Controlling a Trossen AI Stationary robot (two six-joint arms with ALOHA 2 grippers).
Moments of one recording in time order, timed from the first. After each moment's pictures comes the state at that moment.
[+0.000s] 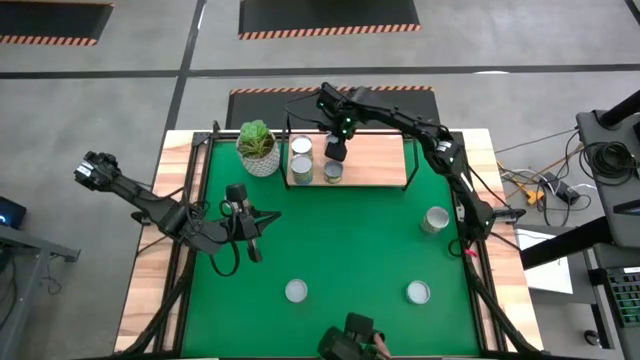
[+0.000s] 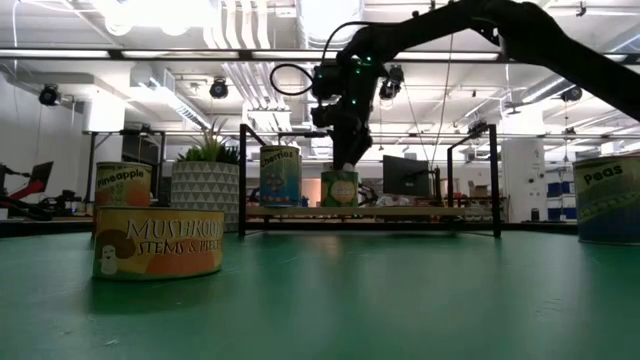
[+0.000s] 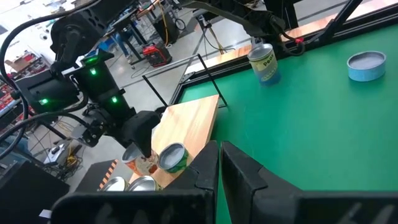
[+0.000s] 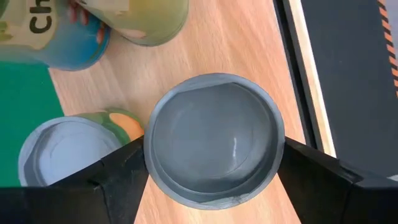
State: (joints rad) left arm -0.50 1.07 0.89 -0.25 -0.88 0.12; right arm -0.56 2.29 2.28 -1.24 -0.09 -0.28
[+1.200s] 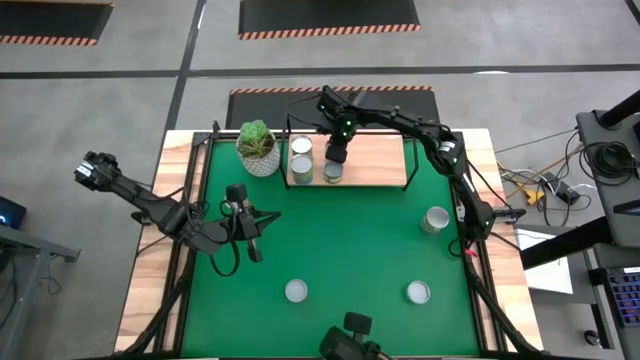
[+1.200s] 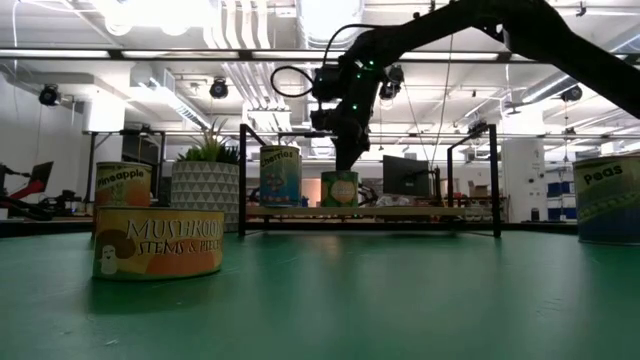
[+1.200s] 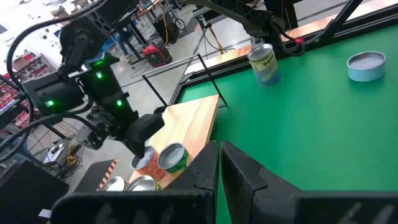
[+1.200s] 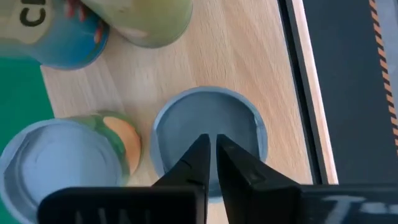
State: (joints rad) left arm -0.50 1.07 0.89 -0.26 -0.88 0.12; right arm -0.56 2.25 2.18 -1.14 -0.09 -0.32
